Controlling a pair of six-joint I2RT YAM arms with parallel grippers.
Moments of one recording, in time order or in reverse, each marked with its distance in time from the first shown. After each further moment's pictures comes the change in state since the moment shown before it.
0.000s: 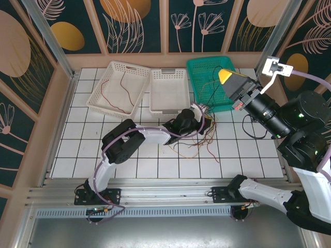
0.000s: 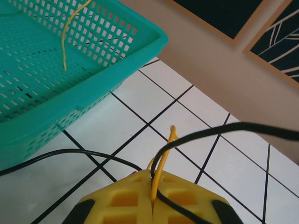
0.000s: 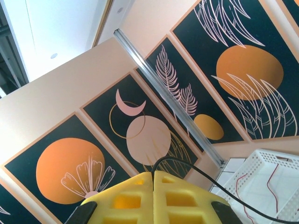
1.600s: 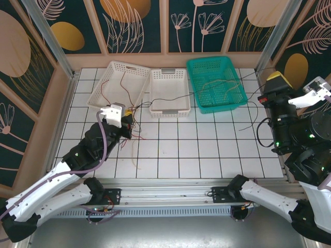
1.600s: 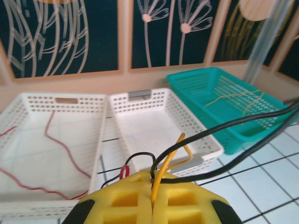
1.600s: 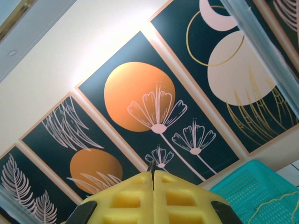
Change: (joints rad) left arm 0.135 -1.451 -0.574 -0.811 -0.595 0.213; right arm 0.000 -0.170 -0.169 0.043 0.823 -0.191
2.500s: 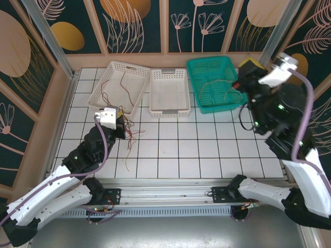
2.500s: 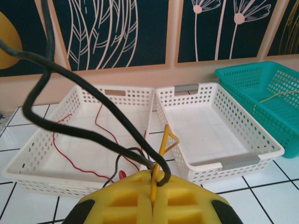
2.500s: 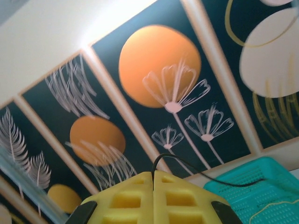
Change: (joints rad) left arm 0.034 -0.063 -0.090 -0.005 -0.130 0.033; right arm 0.000 0.251 0.141 -0.015 -0.149 -0.084
